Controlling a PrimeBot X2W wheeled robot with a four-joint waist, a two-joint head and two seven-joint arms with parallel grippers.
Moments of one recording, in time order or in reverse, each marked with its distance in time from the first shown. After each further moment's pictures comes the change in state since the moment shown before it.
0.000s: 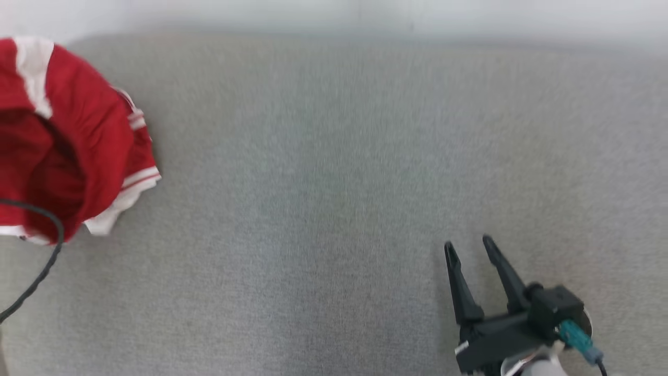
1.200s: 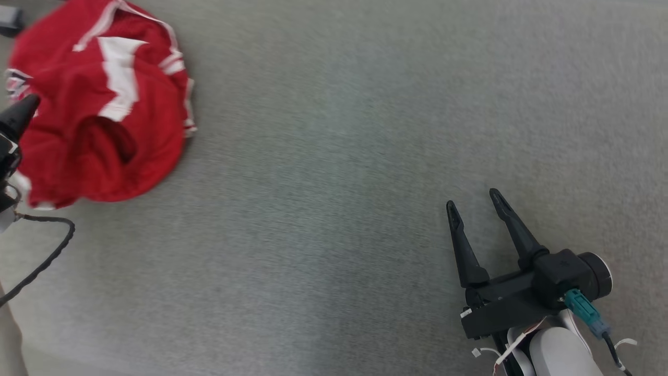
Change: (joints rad) left arm -0.032 -0.055 0.069 0.193 -0.075 0.012 0.058; right arm -0.049 -0.028 -0.003 -0.134 -0.120 -0.003 0.070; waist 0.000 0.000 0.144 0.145
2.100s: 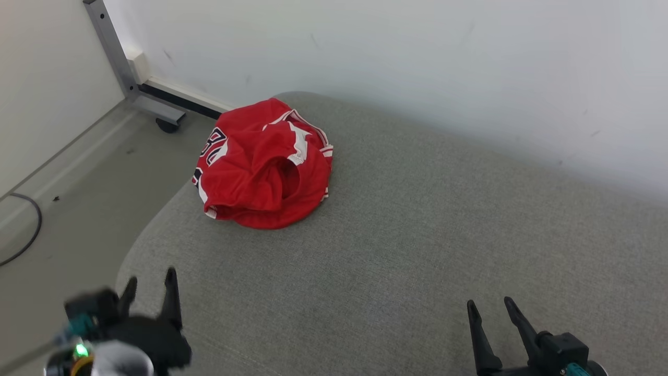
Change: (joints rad) left arm 0.630 -0.218 -0.241 -0.022 0.416 -0.180 -0.836; right arm 0.177 0.030 -0.077 0.270 0.087 0.000 -0.076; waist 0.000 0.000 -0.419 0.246
